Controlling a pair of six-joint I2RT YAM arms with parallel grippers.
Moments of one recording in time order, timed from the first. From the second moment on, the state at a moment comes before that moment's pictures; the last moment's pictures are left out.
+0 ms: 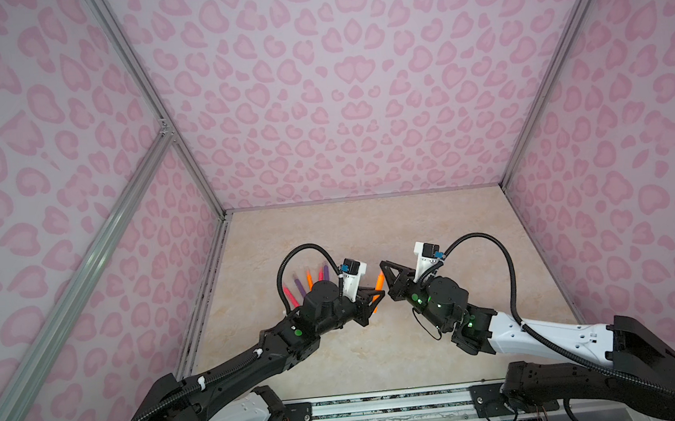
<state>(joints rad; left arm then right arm) -0.84 1.12 0.58 0.23 0.21 -0.45 0.99 1.18 0.59 0.52 0.38 0.82</state>
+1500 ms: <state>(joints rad) -1.12 1.31 0.79 0.06 -0.31 -0.16 0.80 1.02 0.73 0.01 0.25 0.74</state>
